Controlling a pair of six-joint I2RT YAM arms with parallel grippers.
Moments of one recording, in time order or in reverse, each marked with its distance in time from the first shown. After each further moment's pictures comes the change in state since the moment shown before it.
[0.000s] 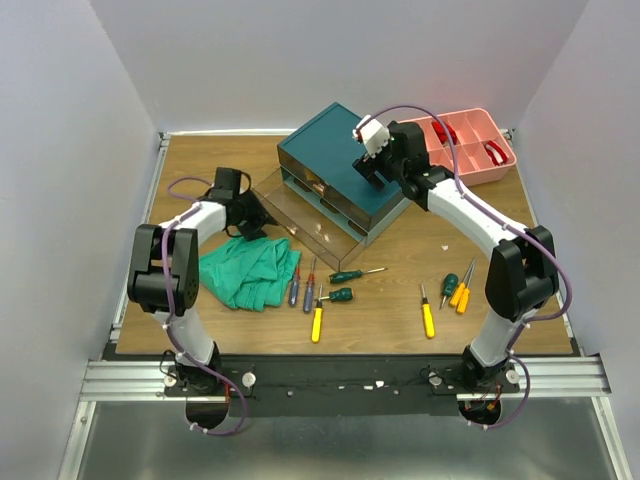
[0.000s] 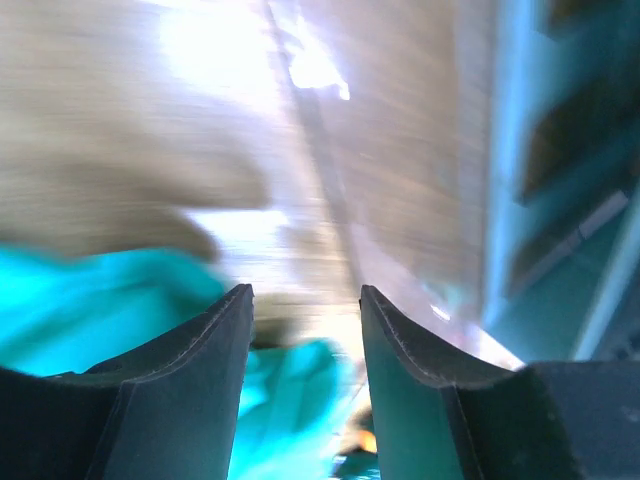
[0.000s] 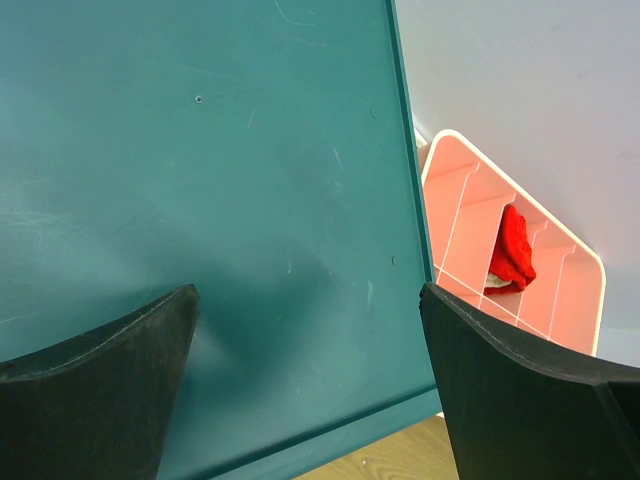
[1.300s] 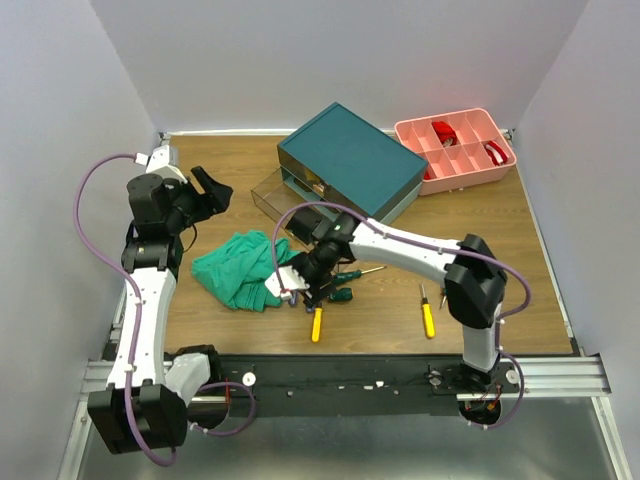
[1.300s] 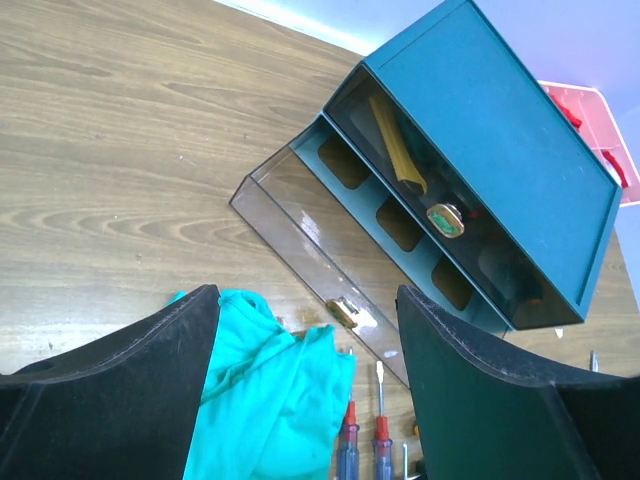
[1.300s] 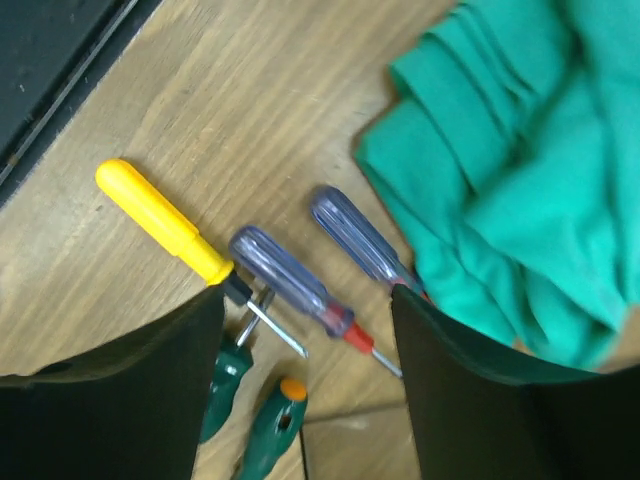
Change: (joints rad) left arm 0.266 -0.805 -0.185 0.034 0.031 0.413; right arm 0.537 0.145 0.119 -0.709 -0.660 -0.686
